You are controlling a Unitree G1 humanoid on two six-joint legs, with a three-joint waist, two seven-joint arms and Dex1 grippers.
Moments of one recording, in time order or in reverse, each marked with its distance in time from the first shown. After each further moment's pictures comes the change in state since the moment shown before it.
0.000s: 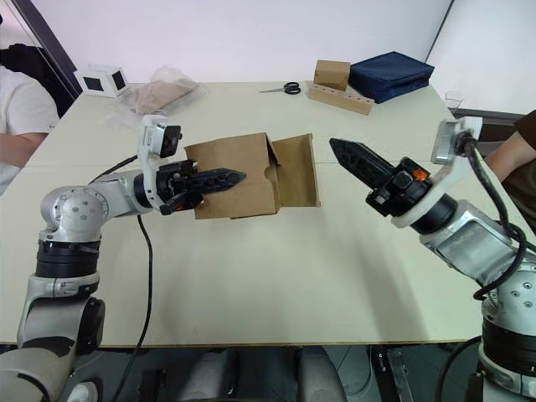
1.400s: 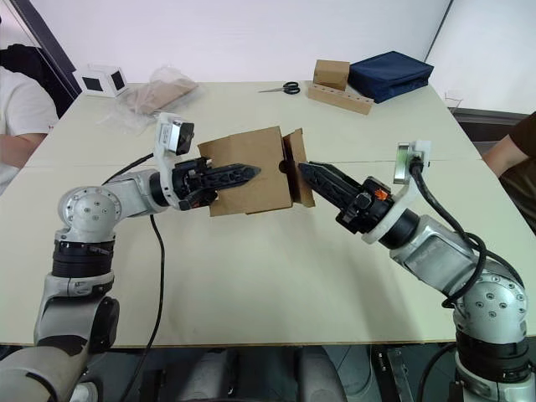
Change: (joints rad) left arm -0.013 -0.082 0.000 -0.012 -0.023 -0.004 0.134; right arm 0.025 0.094 0.116 -0.120 -0.078 -0.006 -0.063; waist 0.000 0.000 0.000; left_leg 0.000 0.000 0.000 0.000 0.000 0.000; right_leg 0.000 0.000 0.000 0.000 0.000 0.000
